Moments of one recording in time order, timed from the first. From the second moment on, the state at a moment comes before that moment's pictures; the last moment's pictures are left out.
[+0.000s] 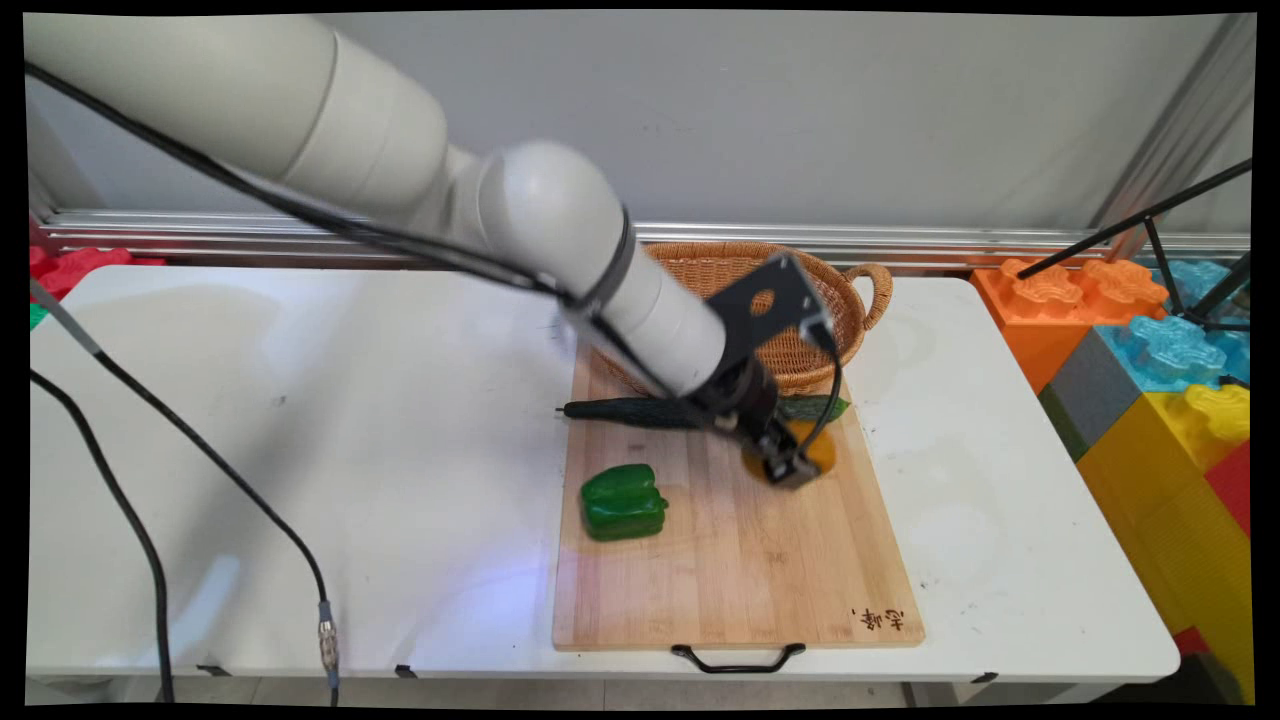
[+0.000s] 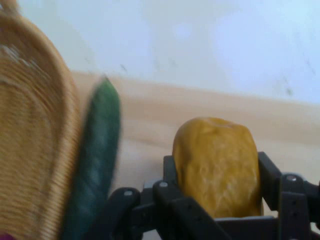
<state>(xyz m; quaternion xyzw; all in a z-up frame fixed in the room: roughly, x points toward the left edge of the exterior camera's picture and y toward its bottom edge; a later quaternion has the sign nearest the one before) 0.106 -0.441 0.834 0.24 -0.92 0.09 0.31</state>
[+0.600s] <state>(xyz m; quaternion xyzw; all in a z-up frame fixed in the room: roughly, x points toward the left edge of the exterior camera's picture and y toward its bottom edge) 0.126 -0.542 0.872 0.27 -0.89 0.18 0.33</state>
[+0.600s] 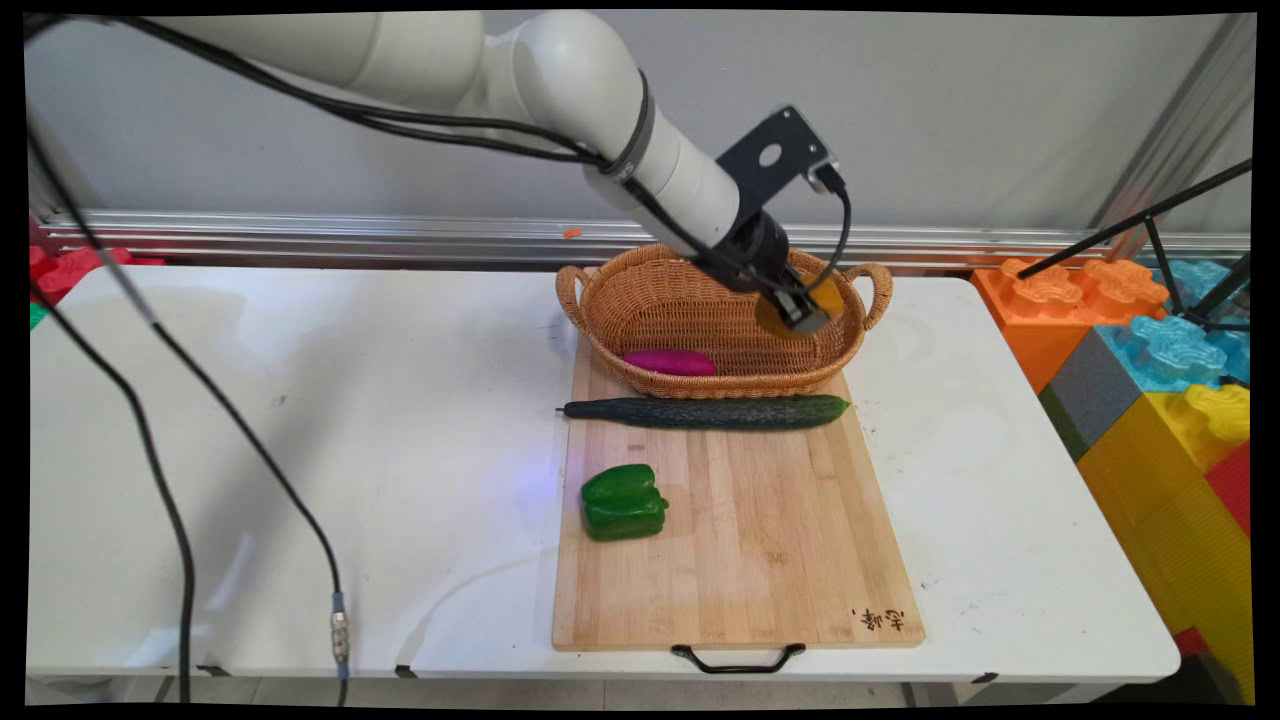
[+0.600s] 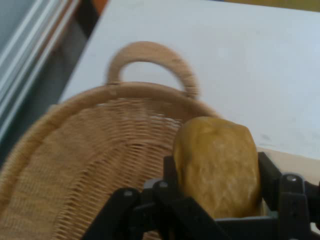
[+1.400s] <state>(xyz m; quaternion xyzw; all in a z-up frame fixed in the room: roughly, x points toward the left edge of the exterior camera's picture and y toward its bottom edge) 0.136 -0.631 0.781 0.31 -0.88 0.19 0.31</state>
